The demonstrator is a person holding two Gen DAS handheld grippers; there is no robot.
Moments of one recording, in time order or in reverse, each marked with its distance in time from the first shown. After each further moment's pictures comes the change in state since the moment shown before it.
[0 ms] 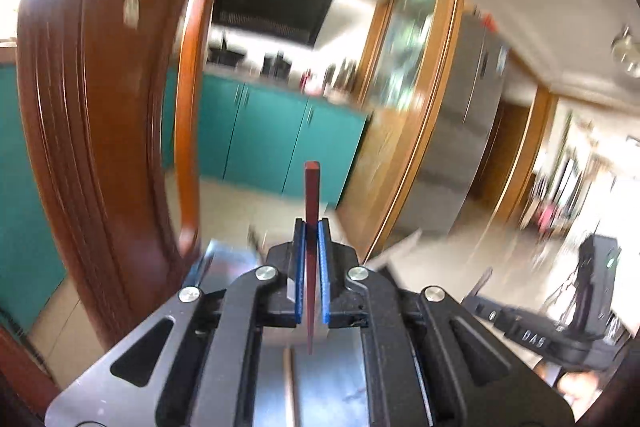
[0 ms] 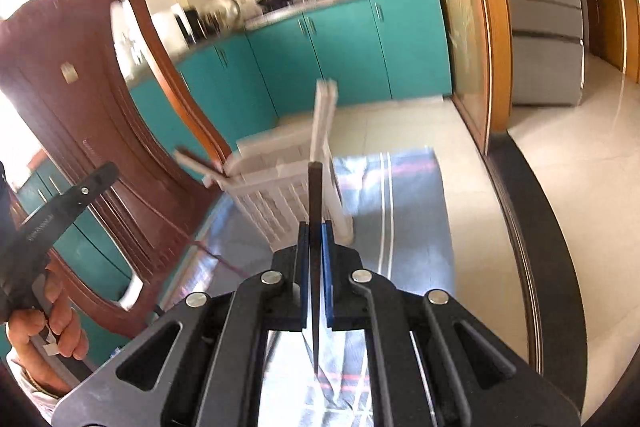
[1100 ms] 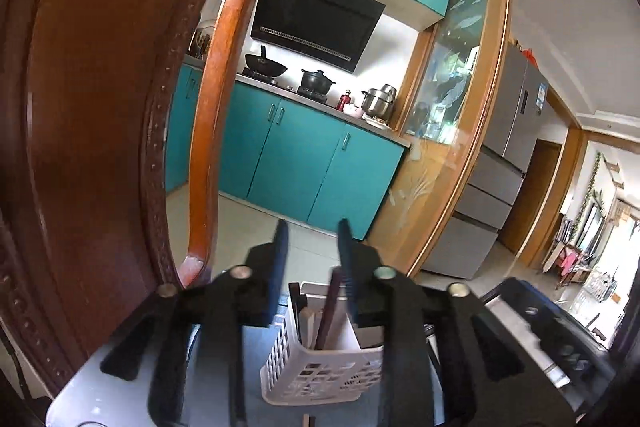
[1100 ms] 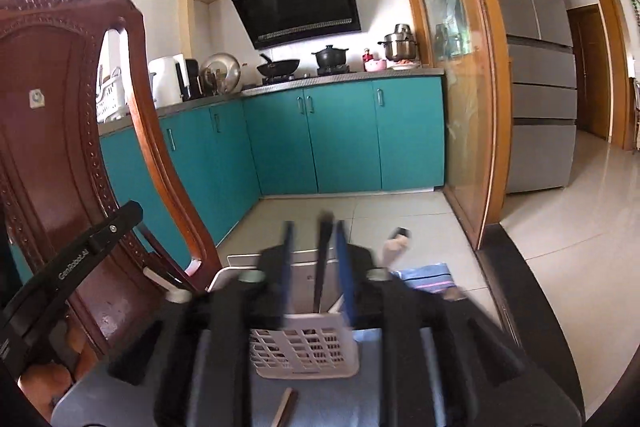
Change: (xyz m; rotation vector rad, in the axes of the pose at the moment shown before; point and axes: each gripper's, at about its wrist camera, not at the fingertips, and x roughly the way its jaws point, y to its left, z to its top) left arm 0.099 0.048 -0.021 -0.098 -0.059 0.111; right arm 0.069 0.040 0.047 -0.114 -0.293 -0.100
